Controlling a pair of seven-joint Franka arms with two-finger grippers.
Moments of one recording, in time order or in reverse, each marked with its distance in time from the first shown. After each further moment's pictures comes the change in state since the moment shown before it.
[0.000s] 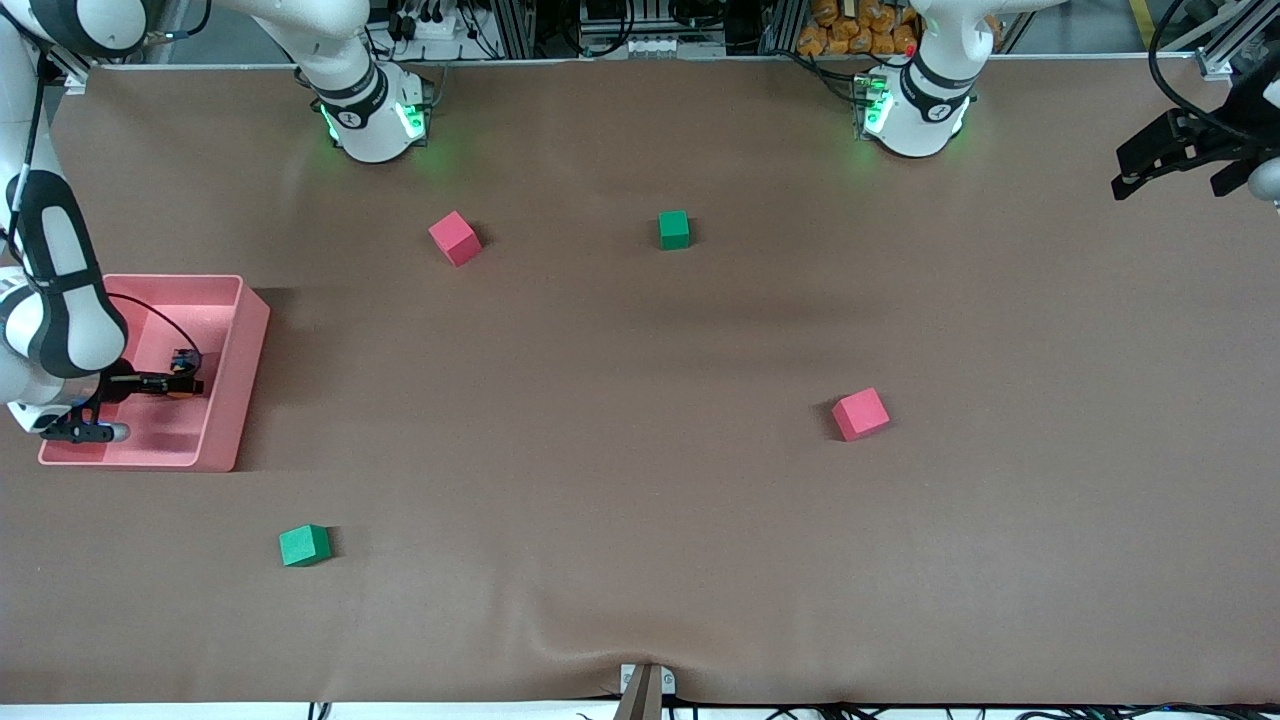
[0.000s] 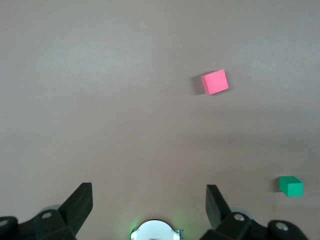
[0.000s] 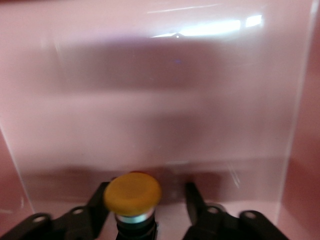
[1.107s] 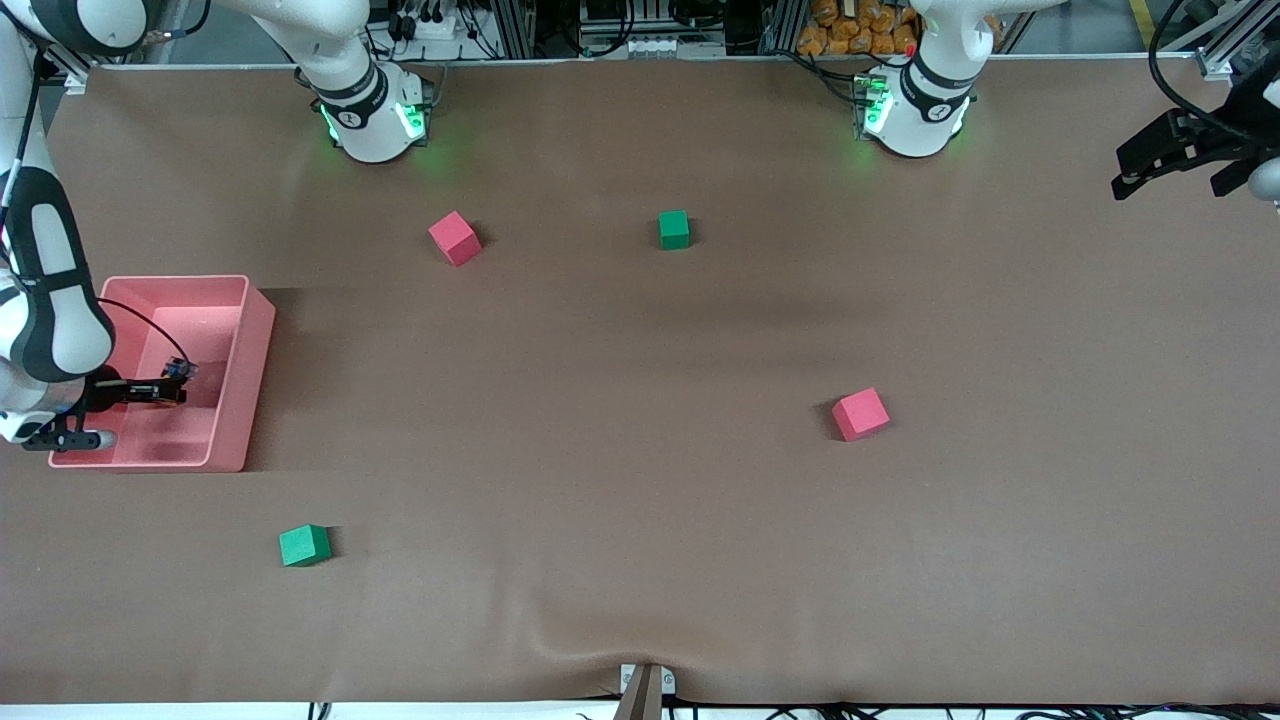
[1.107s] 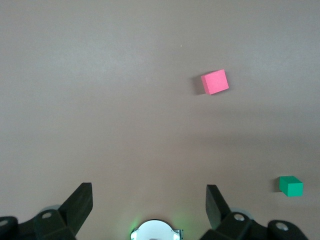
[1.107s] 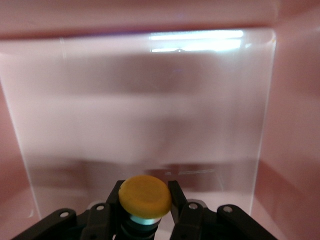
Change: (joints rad) left arm 0.001 0.000 0.000 0.000 0.000 0.000 0.000; right arm 0.001 -0.002 0.014 0.065 0.000 -0.040 -0.039
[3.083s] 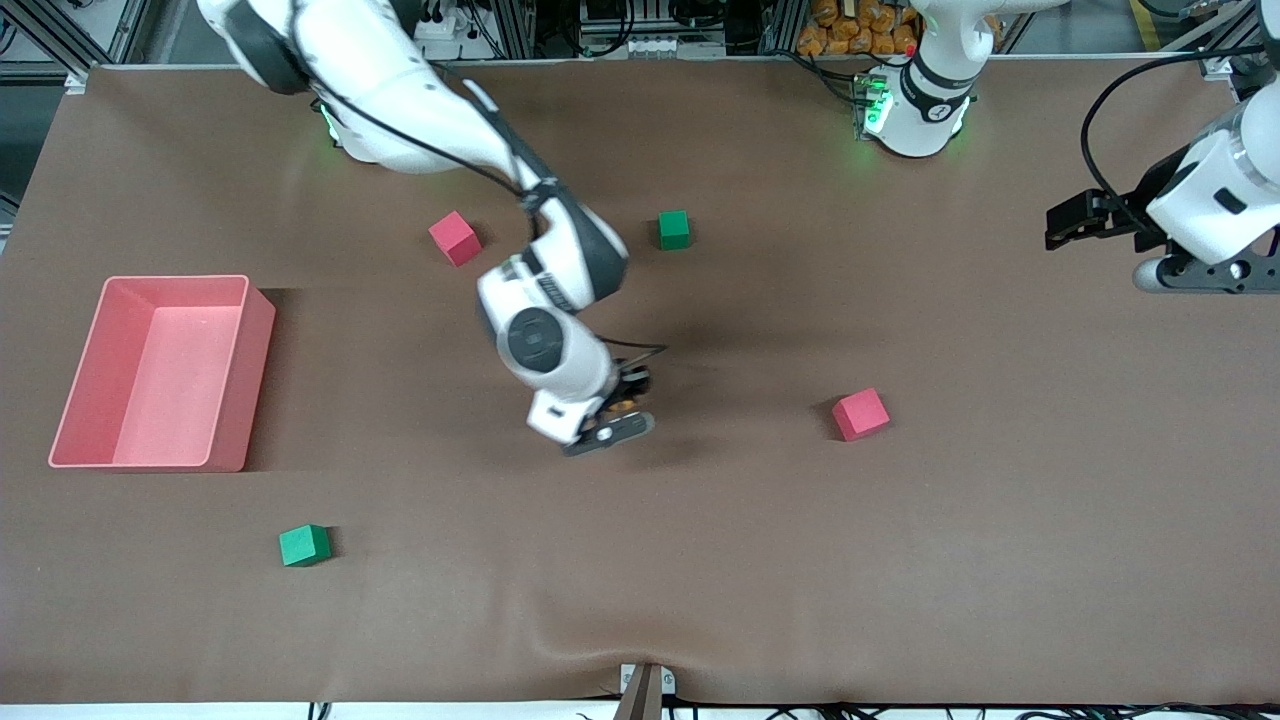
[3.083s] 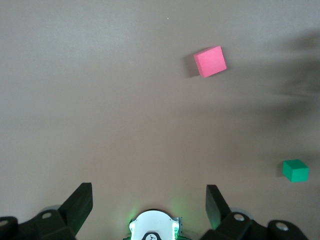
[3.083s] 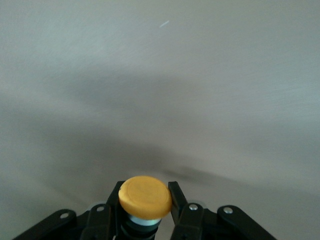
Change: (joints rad) left arm -0.026 0.145 -0.030 -0.008 -0.001 -0.001 0.000; right arm 1.136 0.214 0.023 0.381 0.216 0.122 0.749
